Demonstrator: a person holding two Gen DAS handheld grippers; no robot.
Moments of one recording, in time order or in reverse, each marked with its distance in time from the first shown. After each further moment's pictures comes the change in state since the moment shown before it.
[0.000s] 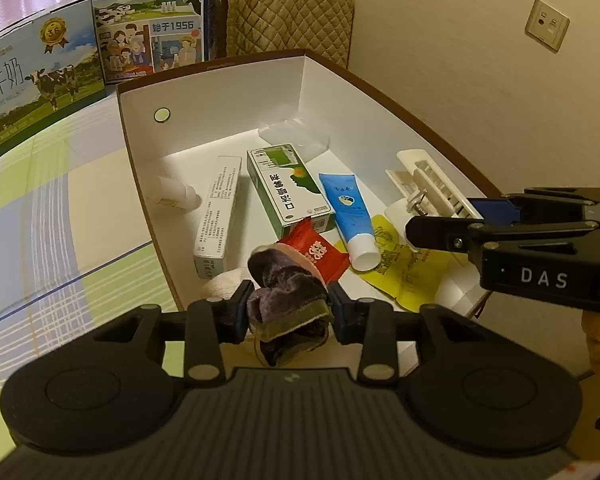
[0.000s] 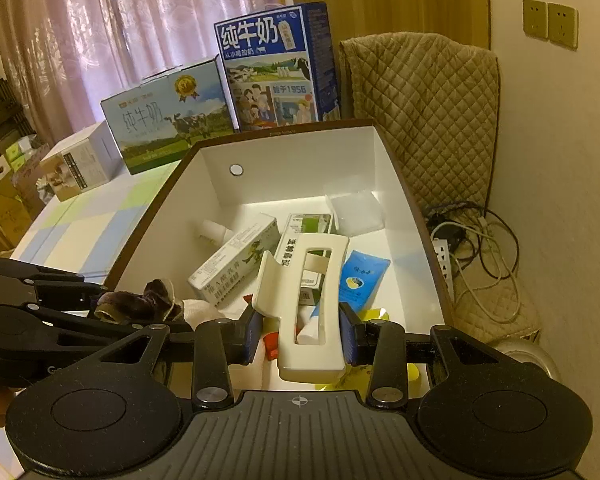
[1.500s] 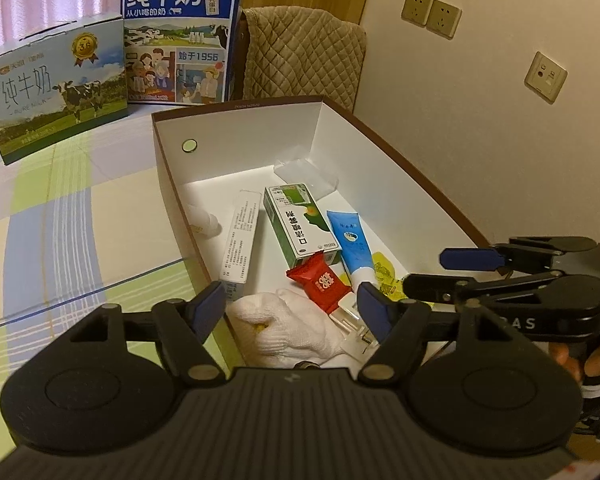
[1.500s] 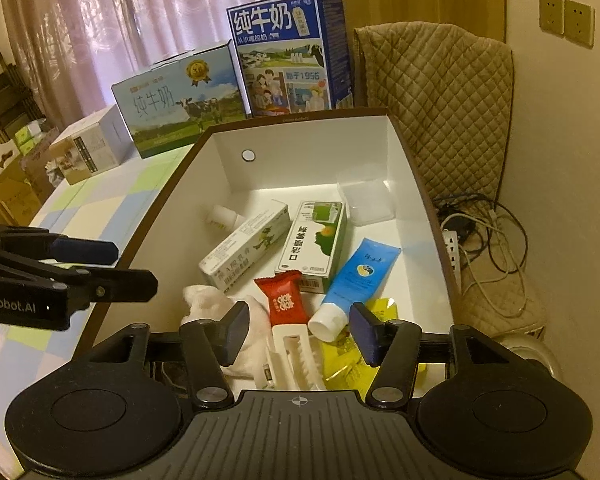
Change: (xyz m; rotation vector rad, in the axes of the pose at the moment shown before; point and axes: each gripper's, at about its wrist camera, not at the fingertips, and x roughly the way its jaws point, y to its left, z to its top) left arm -0.040 0.021 0.007 -0.077 -0.094 -0.015; right arm -0.002 0.007 0.002 -0.026 0.045 0.019
